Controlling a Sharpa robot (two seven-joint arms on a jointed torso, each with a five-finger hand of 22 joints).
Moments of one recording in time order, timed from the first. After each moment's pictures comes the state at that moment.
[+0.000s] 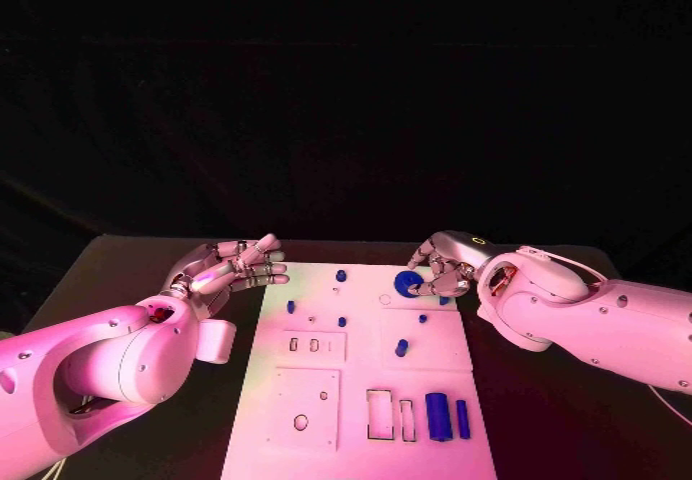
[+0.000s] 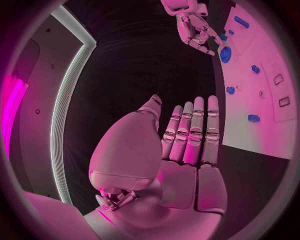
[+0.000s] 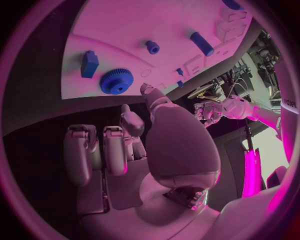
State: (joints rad) left arm 1.24 -1.02 -0.01 1.81 0.06 -0.48 0.35; left_hand 1.39 -0.05 0.13 0.25 0.05 0.93 0.22 0.13 0.07 1.05 0.17 0.11 0.07 1.04 0.13 0.20 0.14 0.17 0.81 0.26 0.47 0.24; right arm 1.34 -0.92 -0.11 1.59 -1.45 -0.38 -0.27; right_hand 1.28 -0.18 0.14 0.09 0.36 0.98 0.13 0.14 0.15 1.35 0.05 1.14 1.10 1.47 -0.03 1.51 1.31 0.04 1.47 0.08 1.49 1.31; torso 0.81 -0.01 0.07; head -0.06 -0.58
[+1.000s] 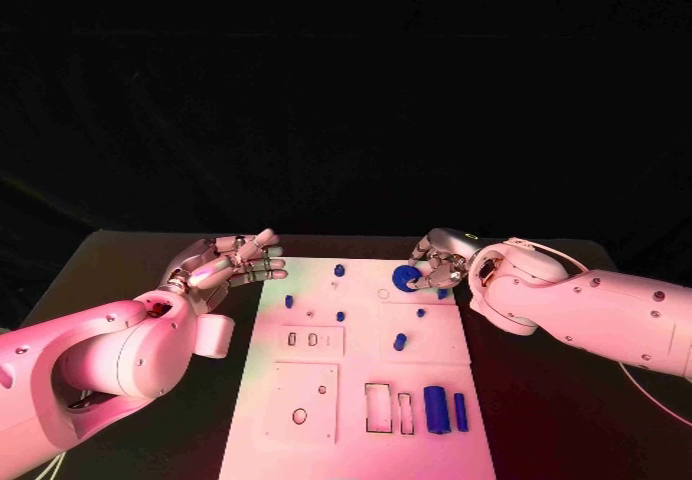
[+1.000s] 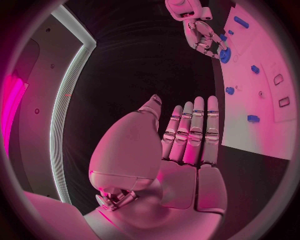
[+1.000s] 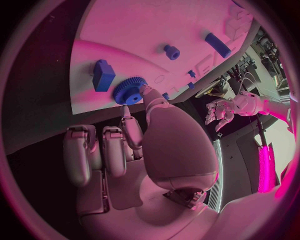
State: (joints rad) left arm 1.24 -1.02 -0.01 1.81 0.06 -0.48 0.34; left_hand 1.39 -0.05 0.13 0.25 0.05 0.93 0.22 0.13 0.07 1.05 0.17 0.11 0.07 1.04 0.13 0.20 0.14 0.17 0.81 0.26 0.47 0.24; right arm 1.33 -0.84 -0.11 1.46 -1.36 -0.33 -0.30; right_hand 1.33 -0.16 0.08 0.15 0.39 0.93 0.14 0.20 0.18 1.35 0.05 1.27 1.25 1.47 -0.02 1.54 1.31 0.04 1.47 0.09 1.50 1.31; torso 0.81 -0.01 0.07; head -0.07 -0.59
